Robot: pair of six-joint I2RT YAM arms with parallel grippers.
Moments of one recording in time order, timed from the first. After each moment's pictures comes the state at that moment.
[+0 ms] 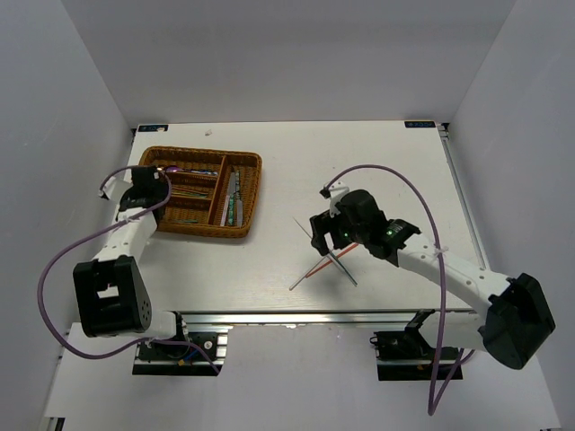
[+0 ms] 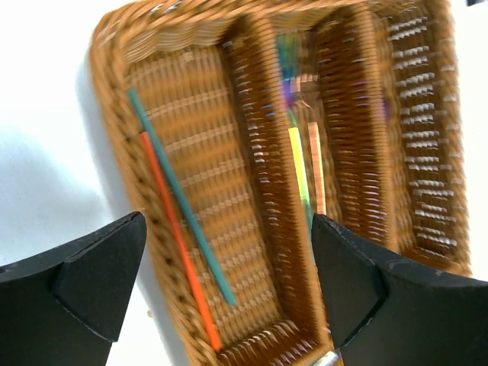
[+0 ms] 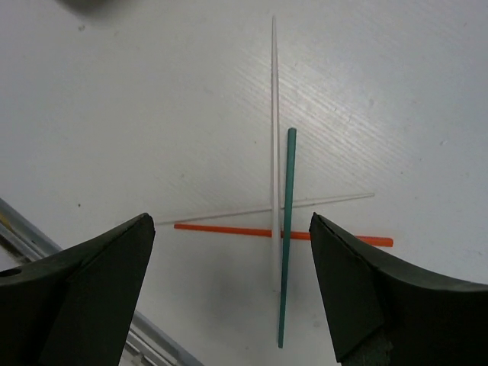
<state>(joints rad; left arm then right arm) 0.13 1.41 0.89 -0.29 -0.48 -1.03 0.74 1.20 0.83 -0.30 -0.04 0.15</state>
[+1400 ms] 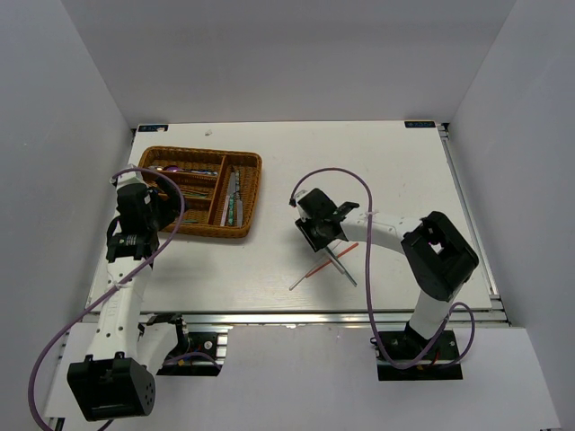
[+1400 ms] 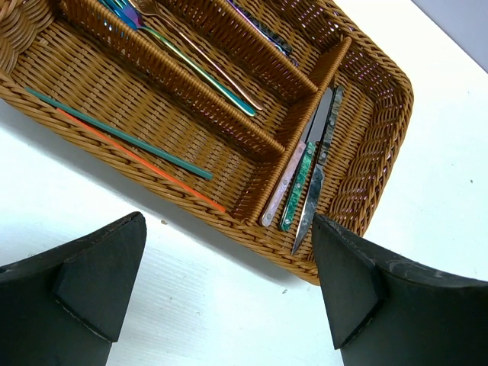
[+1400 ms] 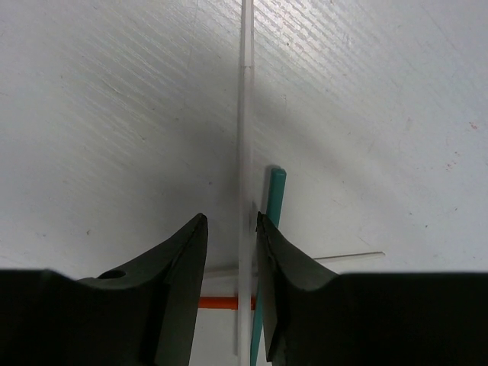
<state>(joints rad) 0.08 0.92 0.80 -0.40 -0.07 -0.49 0.79 1.76 1.08 -0.40 0.09 0.04</state>
